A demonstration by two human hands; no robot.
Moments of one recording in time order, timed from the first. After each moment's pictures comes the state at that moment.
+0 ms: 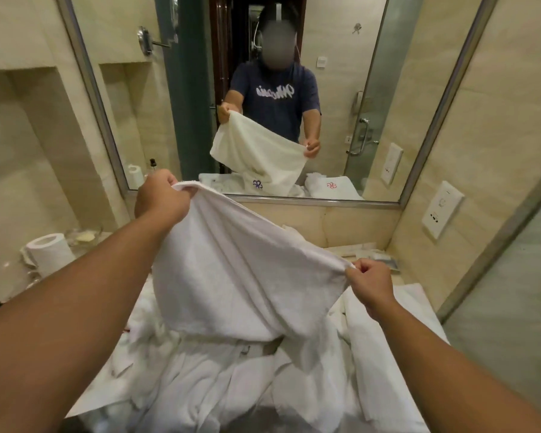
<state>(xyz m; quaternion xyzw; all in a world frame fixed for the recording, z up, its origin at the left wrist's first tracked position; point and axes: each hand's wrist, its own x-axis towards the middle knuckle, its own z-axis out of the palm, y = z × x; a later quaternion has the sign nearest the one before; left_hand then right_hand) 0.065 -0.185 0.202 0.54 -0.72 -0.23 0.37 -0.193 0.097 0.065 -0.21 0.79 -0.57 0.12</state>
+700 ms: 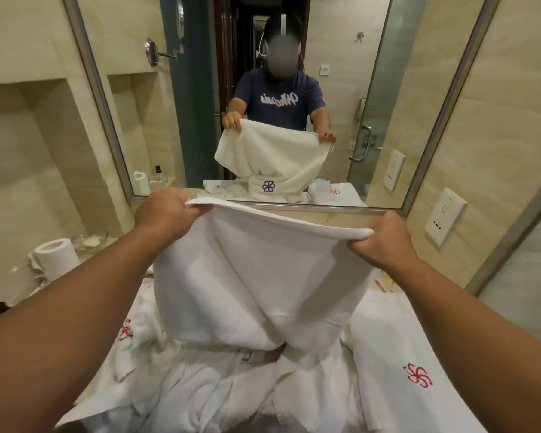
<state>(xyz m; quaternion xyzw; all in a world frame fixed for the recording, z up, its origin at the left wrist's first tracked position) 0.079 -0.171 0.206 0.48 -0.83 -0.11 0.25 -0.234 0.081 0.163 -0.34 0.92 -0.20 -0.08</state>
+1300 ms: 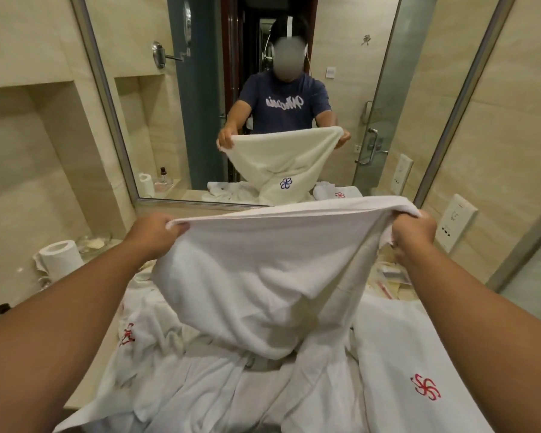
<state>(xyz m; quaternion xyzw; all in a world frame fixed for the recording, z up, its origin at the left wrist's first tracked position) 0.107 -0.217 0.166 0.50 -0.83 -0.19 0.18 -0.245 0.066 0.197 0.04 0.72 -0.69 0.10</state>
